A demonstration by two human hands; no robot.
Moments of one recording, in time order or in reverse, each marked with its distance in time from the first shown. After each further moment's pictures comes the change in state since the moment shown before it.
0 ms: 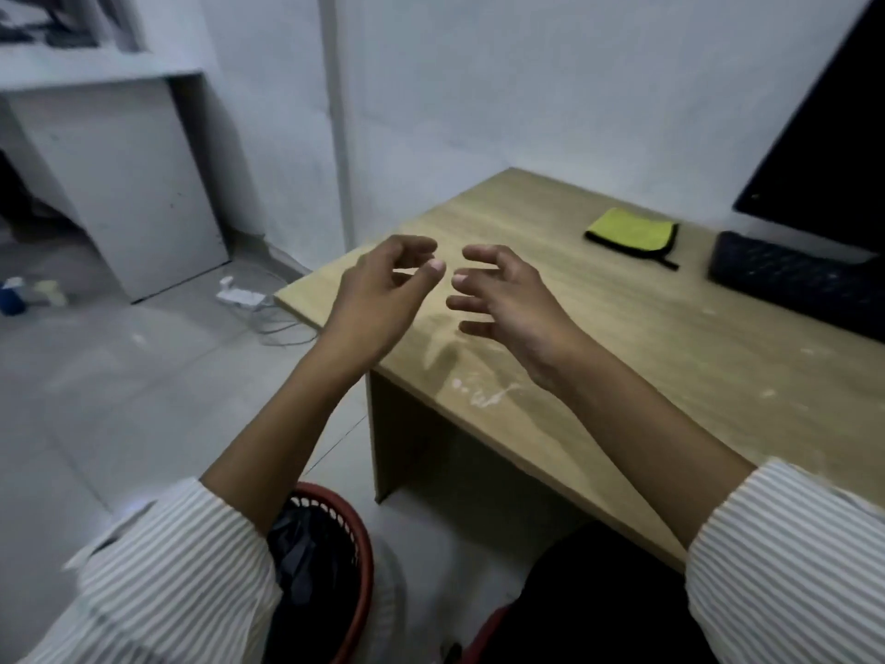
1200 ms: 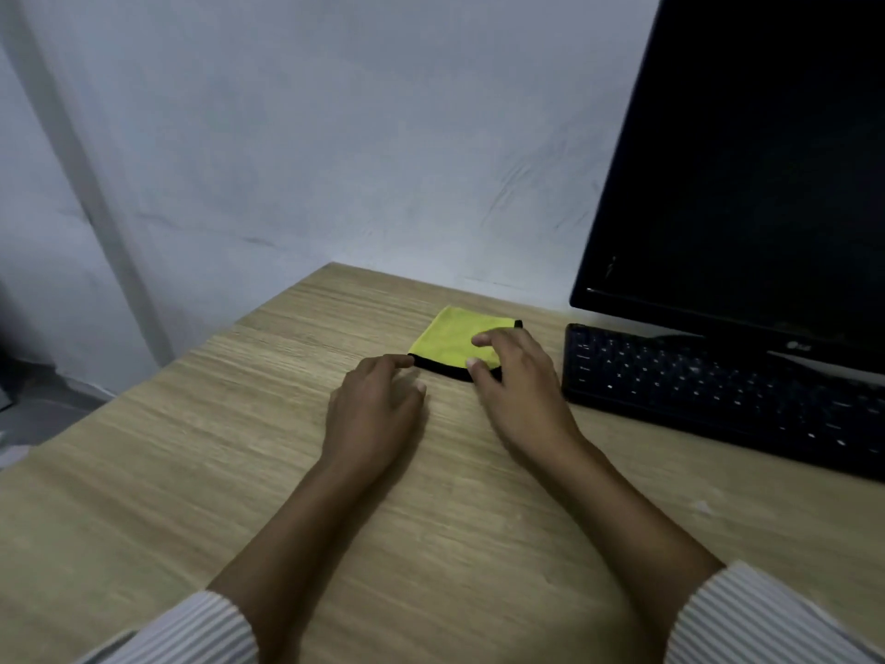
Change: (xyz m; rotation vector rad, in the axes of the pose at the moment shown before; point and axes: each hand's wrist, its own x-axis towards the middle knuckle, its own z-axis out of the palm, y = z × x) left_hand 0.172 -0.023 0.256 0.325 -0.170 0.163; right_hand 0.143 0.067 -0.247 -0.809 0.513 -0.259
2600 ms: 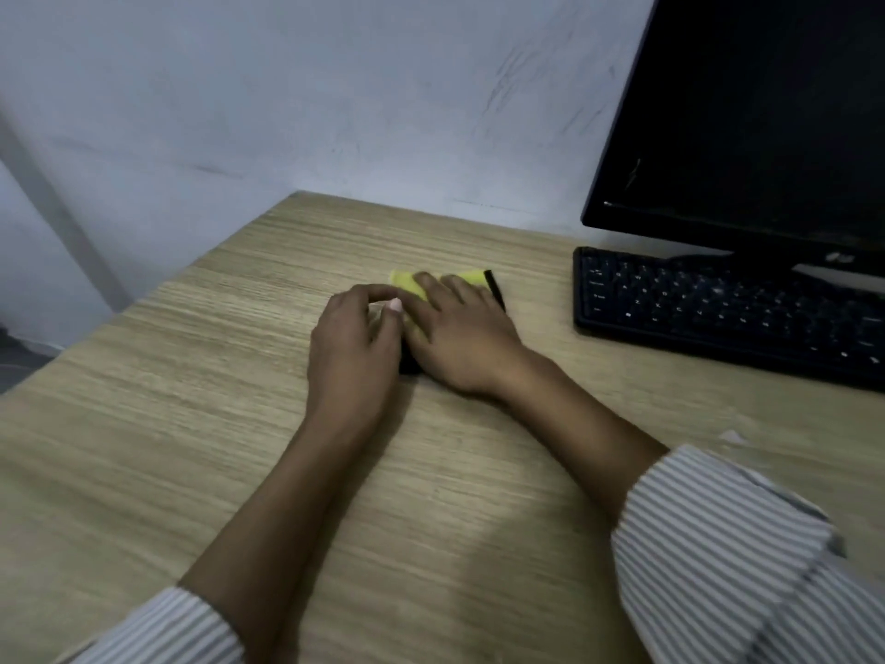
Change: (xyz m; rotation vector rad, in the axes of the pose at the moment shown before) left_hand 0.000 0.003 -0.001 -0.263 0.109 -0.106; right_hand 0.019 -0.013 0.049 -0.499 -0.467 -0.137
